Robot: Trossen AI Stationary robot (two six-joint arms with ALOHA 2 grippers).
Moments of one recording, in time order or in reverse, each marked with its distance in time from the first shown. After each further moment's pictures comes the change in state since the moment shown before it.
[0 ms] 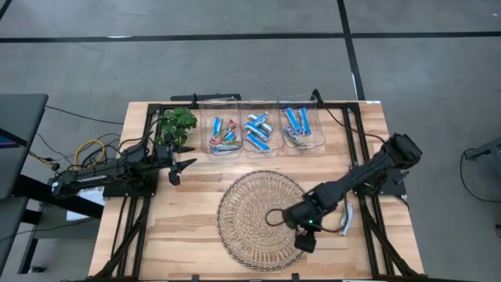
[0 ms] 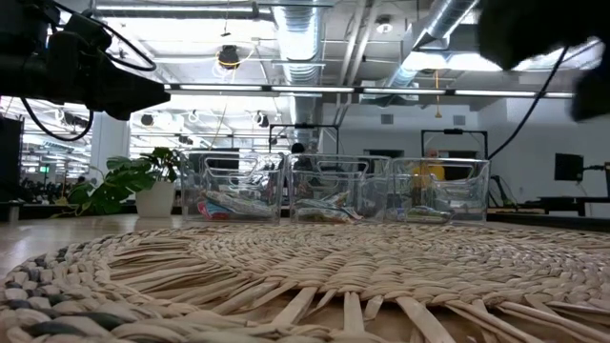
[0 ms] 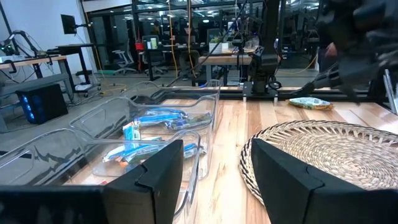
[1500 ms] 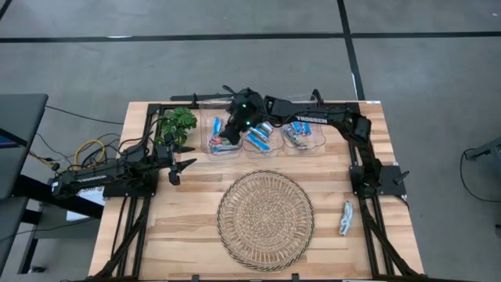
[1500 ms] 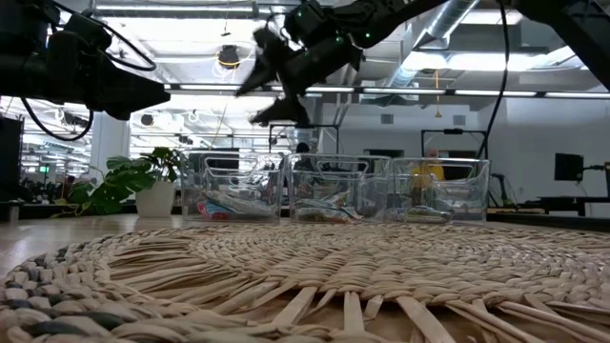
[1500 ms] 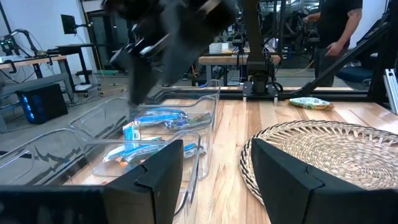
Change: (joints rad) left arm 0.000 0.000 0.000 0.000 0.000 0.000; right arm -0.807 0.402 0.652 0.390 0.141 -0.649
